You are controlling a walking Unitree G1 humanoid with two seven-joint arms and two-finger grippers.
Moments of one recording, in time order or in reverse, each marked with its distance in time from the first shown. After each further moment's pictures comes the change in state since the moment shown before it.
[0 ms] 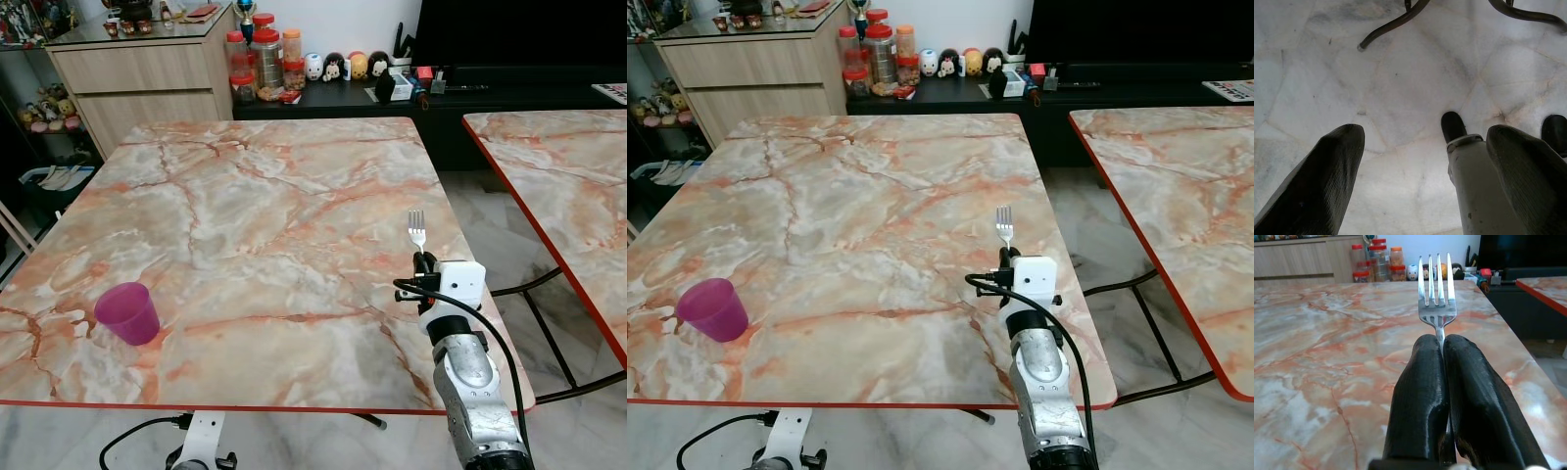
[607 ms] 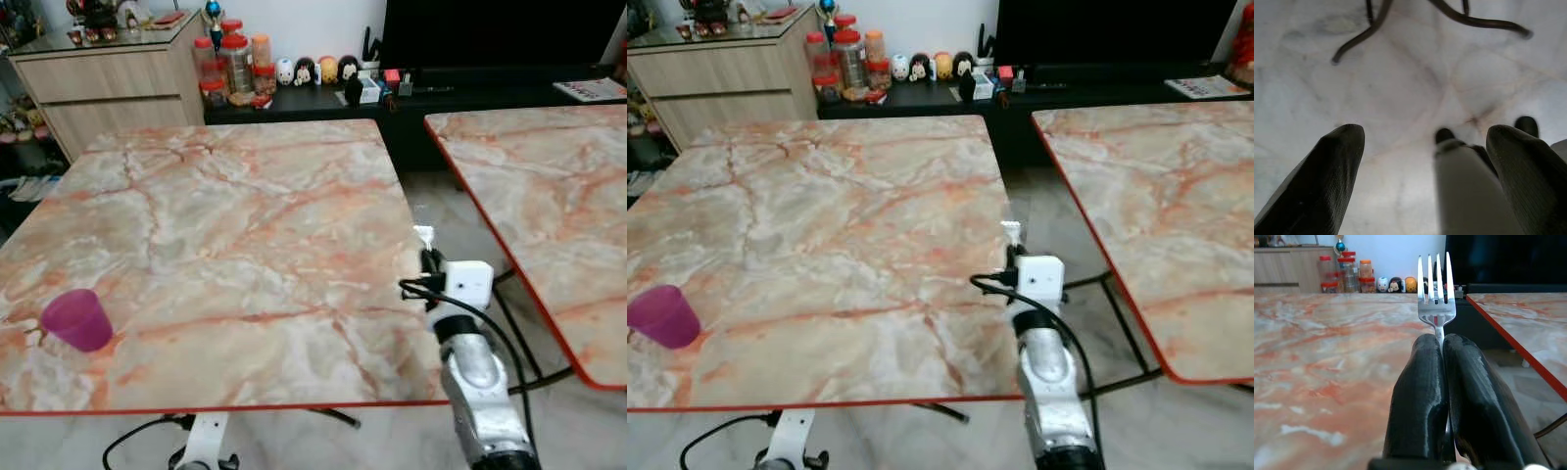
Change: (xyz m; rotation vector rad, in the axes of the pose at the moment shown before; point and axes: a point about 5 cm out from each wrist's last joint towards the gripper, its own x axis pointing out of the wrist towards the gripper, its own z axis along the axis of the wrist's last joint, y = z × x) left arm 0.000 -0.004 0.002 0.013 -0.005 -0.004; right arm 0.000 -0.010 0.002 -0.022 -0.034 -0.030
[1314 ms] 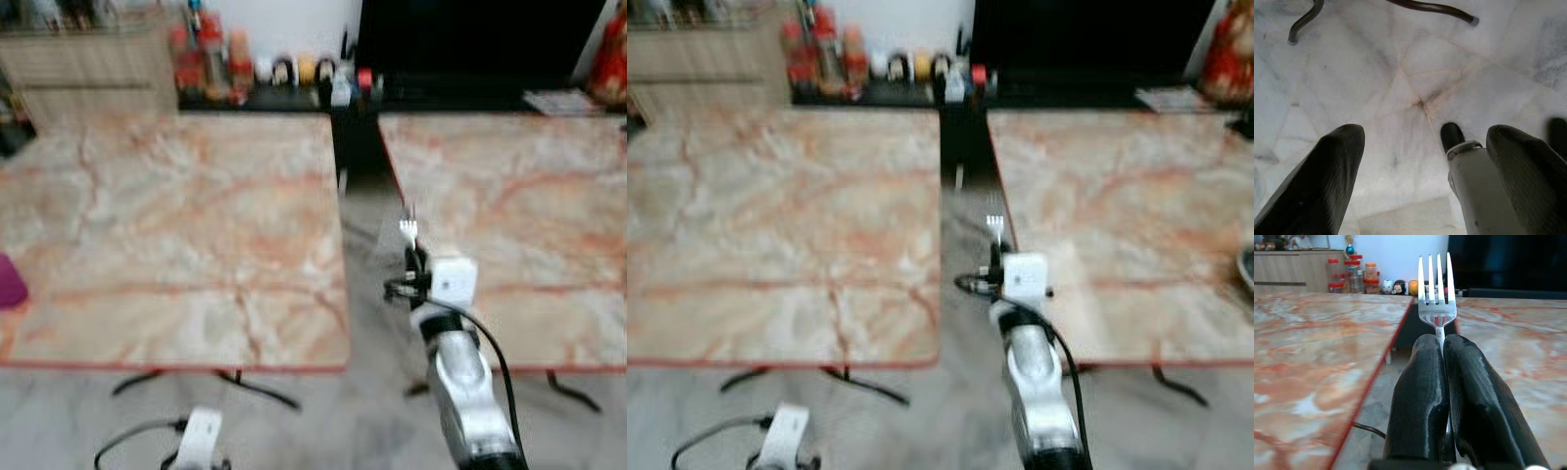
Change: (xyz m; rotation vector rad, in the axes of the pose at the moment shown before) left arm -0.001 0.010 -0.006 0.004 0.015 0.026; right arm 0.002 0.018 0.005 0.007 -0.035 0.058
